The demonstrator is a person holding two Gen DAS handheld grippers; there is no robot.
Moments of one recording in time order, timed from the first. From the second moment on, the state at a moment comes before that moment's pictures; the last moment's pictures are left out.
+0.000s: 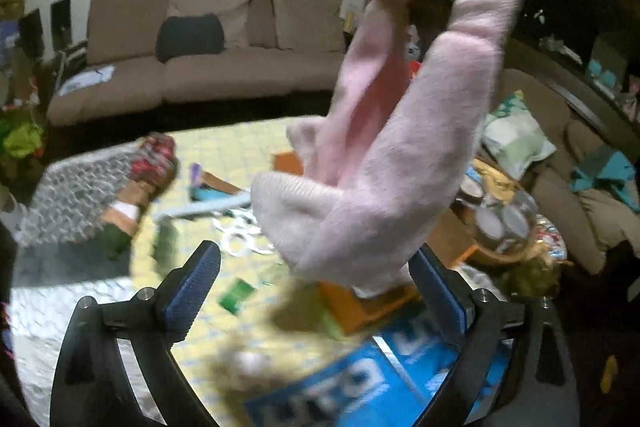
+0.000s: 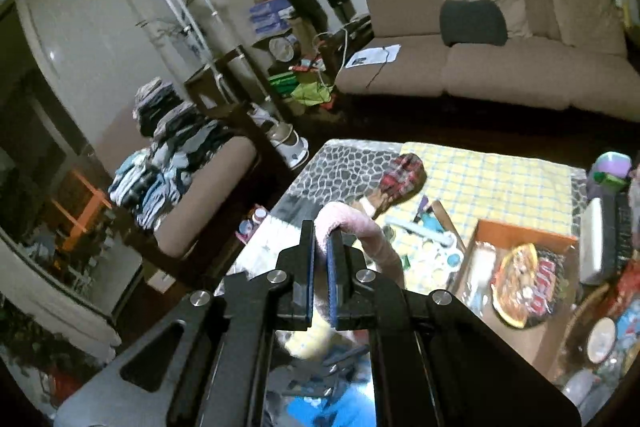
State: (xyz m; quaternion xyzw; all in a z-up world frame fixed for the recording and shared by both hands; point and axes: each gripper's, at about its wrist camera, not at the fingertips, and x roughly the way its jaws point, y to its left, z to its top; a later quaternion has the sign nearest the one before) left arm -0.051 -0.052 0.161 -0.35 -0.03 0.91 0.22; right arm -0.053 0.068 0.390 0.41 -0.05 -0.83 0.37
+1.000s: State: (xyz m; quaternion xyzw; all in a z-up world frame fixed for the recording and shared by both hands) left arm 0.055 0.064 0.267 -0.25 0.09 0.92 0.28; right arm 0.017 0.172 0.384 0.40 -0.11 -0.84 0.34
